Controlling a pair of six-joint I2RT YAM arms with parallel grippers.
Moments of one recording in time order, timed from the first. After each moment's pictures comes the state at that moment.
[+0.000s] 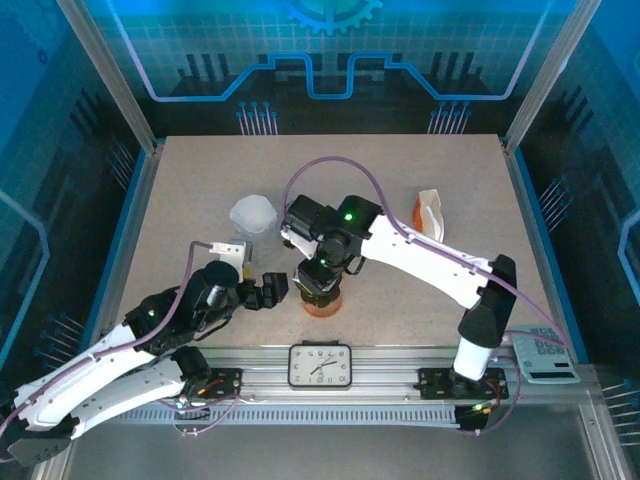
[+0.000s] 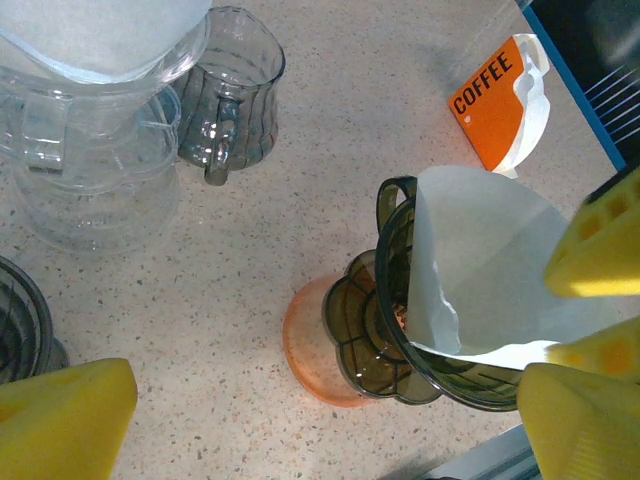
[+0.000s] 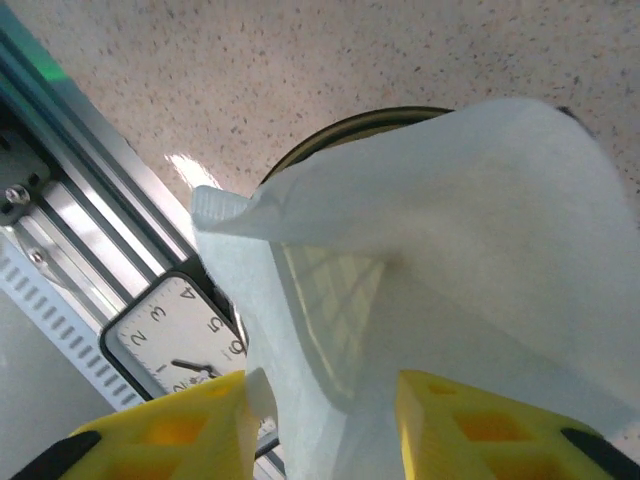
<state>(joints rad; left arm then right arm) -0.87 0.65 0.73 -0.70 -0.28 -0.70 1.01 1.73 1.79 -1.33 -0.06 0.21</state>
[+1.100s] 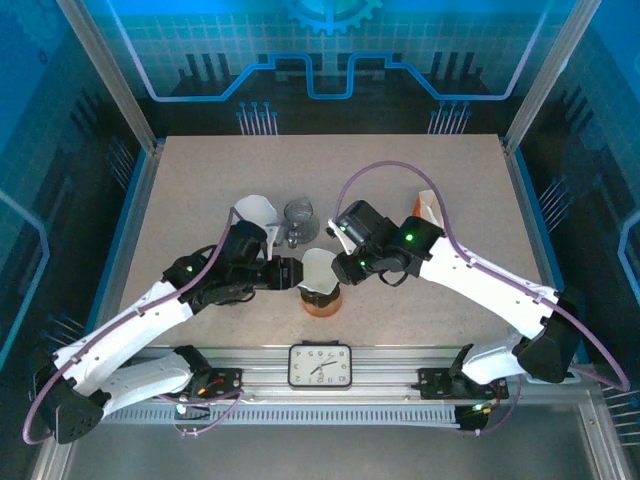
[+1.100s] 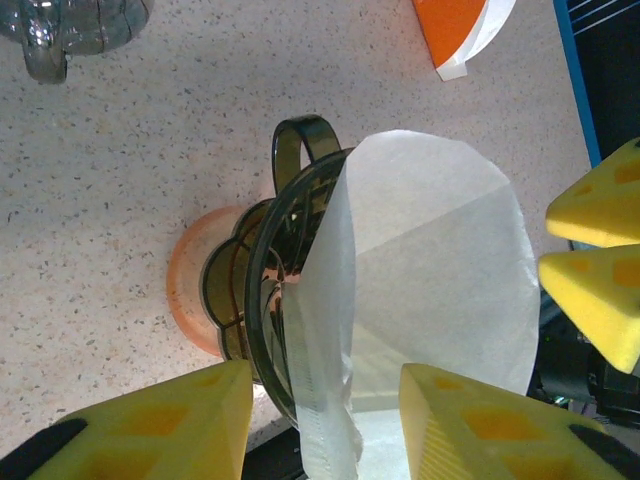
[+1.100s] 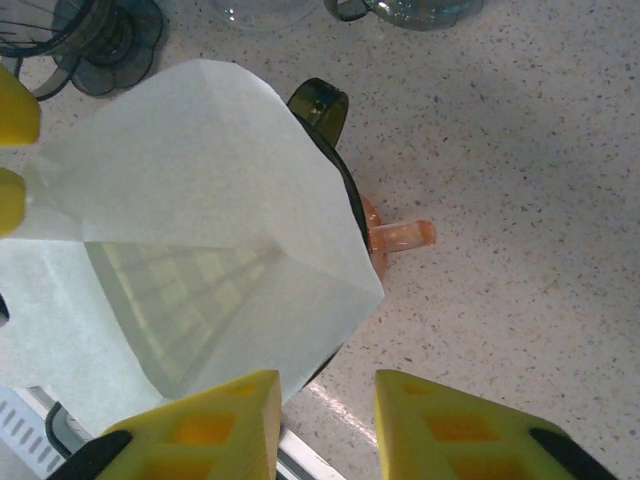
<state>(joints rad) -0.69 1.00 0.90 -0.68 0.18 -0.69 0.90 1.39 1.34 -1.00 0.00 0.30</state>
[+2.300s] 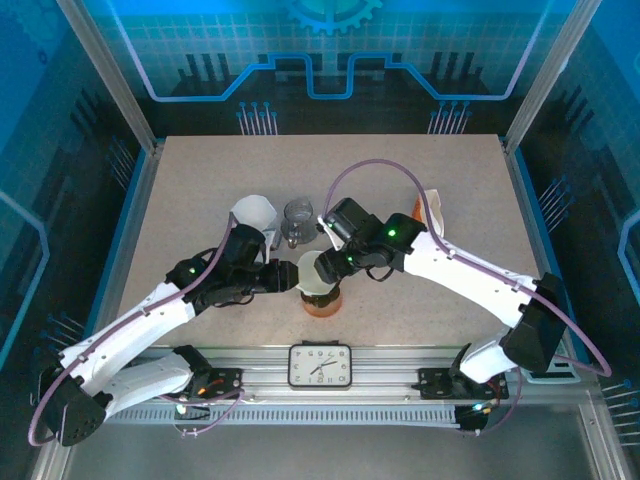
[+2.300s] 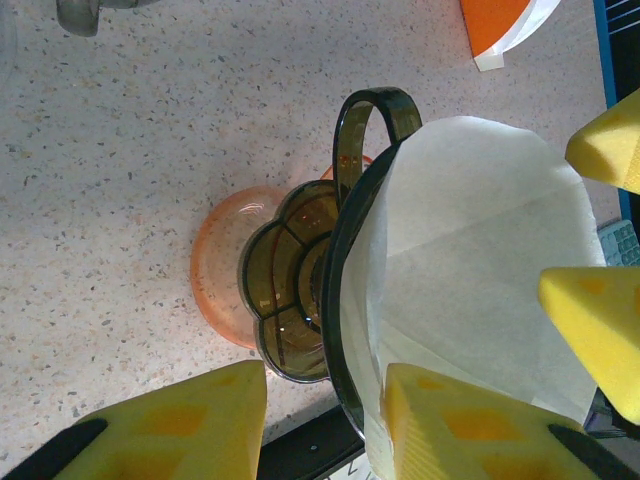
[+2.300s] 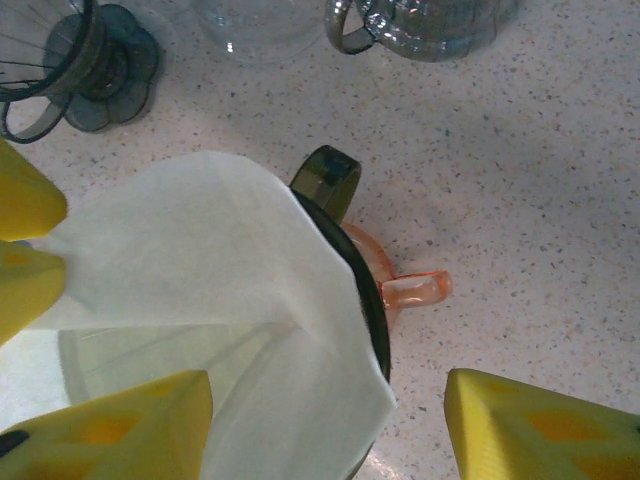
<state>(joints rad) -0.64 1.00 0.83 -0.65 0.21 -0.72 0.90 1.49 1.36 -0.93 0.01 0.32</state>
